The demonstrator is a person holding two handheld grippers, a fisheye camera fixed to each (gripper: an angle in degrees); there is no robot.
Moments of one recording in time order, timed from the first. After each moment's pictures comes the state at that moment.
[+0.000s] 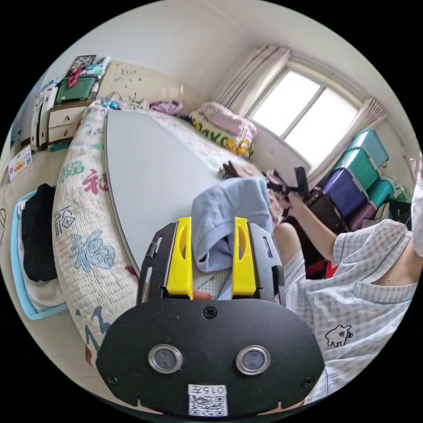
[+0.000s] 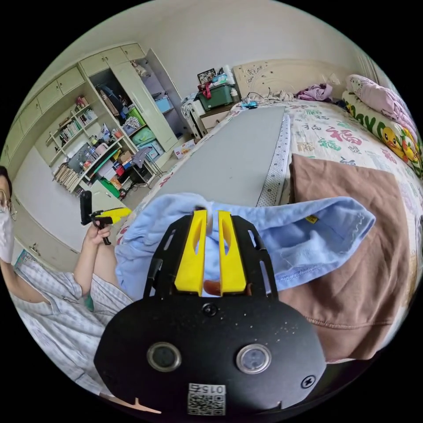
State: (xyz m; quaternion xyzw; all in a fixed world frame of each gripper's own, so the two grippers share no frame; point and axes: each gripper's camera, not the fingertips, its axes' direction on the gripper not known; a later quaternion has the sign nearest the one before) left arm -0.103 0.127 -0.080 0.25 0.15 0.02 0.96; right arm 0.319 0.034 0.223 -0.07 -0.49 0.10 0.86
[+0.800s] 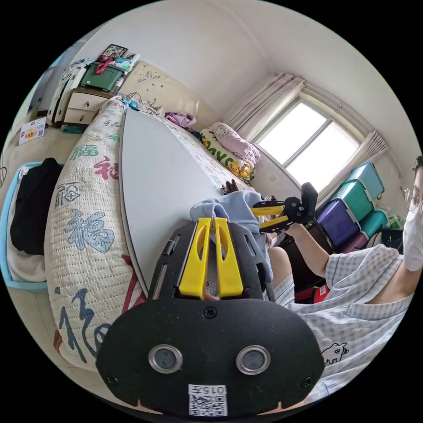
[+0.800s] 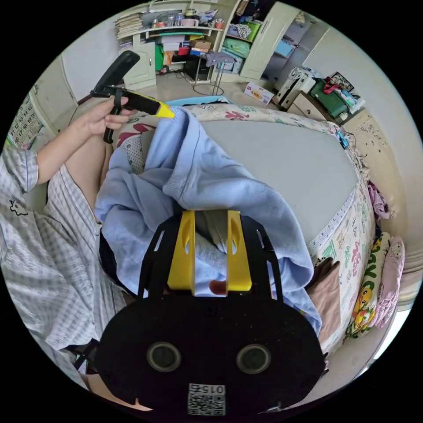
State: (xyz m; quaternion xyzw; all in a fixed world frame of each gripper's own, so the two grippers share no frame) left arm -0.144 0.124 -0.066 0.35 0.22 -0.07 0.91; right arm 0.115 0.047 0.135 -0.10 -0.40 -0.38 0.83
